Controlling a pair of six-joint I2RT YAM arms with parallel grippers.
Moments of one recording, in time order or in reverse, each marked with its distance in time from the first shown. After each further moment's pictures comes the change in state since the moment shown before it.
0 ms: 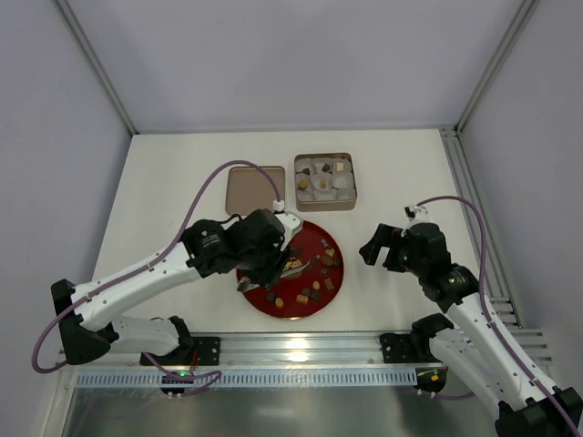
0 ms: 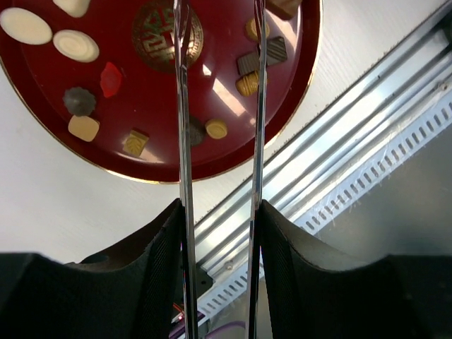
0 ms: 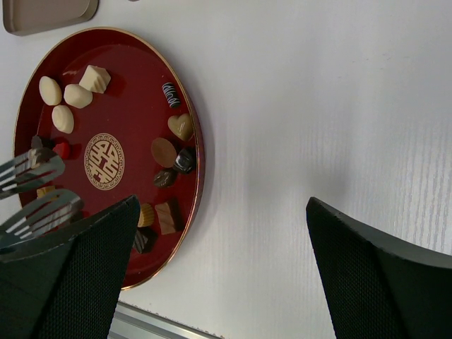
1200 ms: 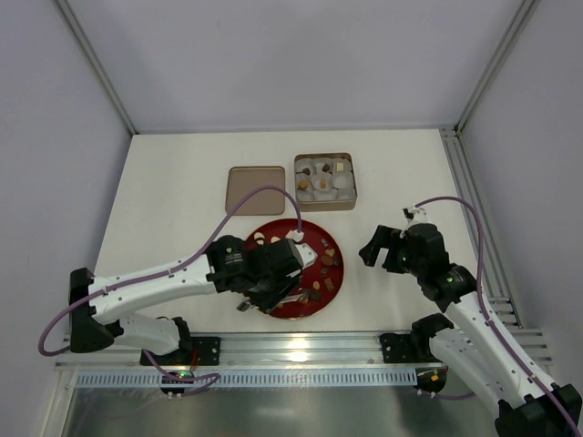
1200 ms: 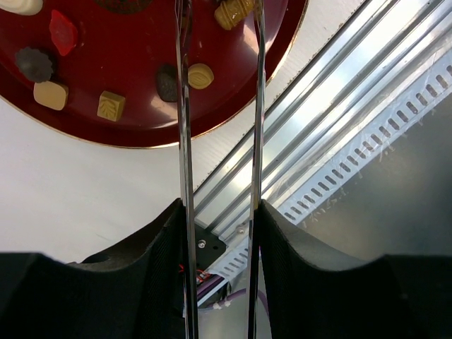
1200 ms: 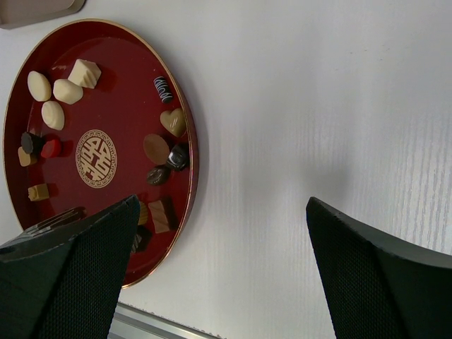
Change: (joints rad) left arm -0.194 0.064 -0.033 -0.100 -0.045 -0.002; right arm 0.000 0.012 -0.016 0.006 0.001 0.000
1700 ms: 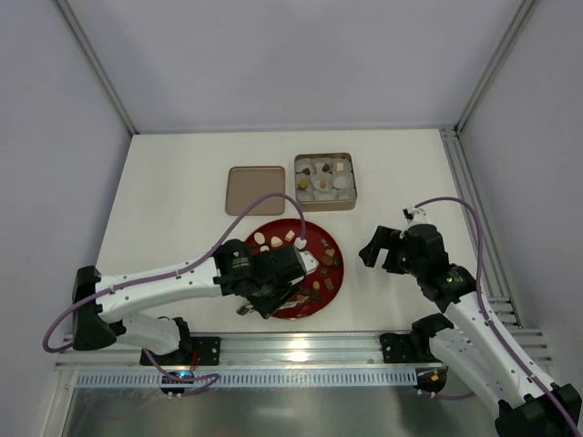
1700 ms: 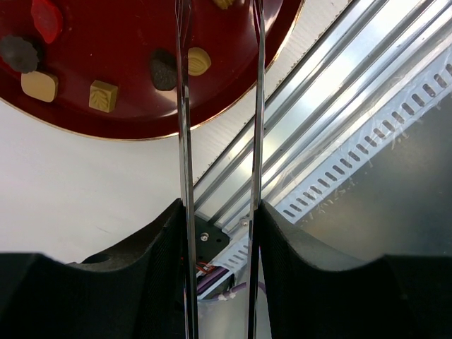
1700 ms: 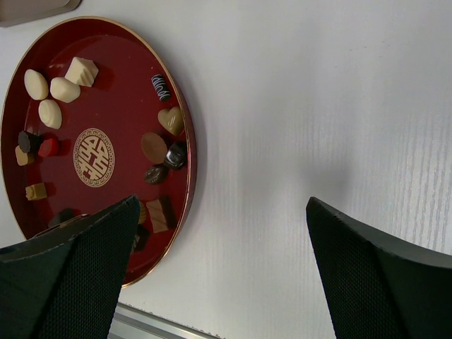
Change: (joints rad) left arm -0.028 0.020 -0.019 -0.016 0.002 0.005; right arm 0.000 0.000 -0.008 0.002 0.000 0.000
